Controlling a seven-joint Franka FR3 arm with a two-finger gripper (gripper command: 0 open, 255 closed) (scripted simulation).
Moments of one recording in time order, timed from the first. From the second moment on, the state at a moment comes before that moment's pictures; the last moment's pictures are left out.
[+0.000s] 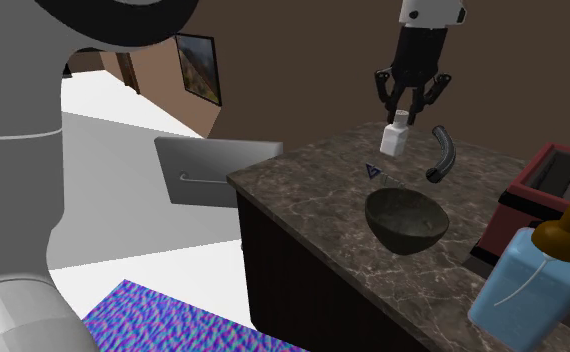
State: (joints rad) arm -0.25 0.33 -0.36 -1.32 0.13 1.62 -0.88
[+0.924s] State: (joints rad) arm -0.31 0.21 -0.41 -1.52 0.10 1.69 -1.00
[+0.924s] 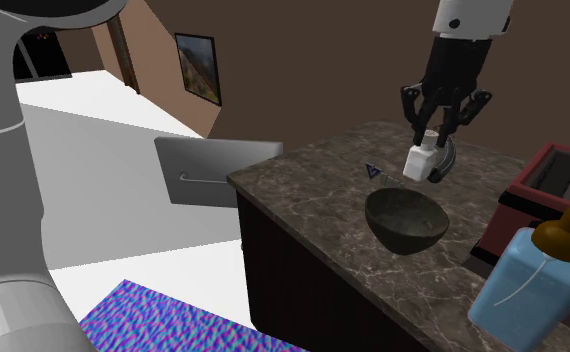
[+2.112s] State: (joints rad) arm -0.30 0.22 -0.41 -1.70 0.11 1.88 -1.01
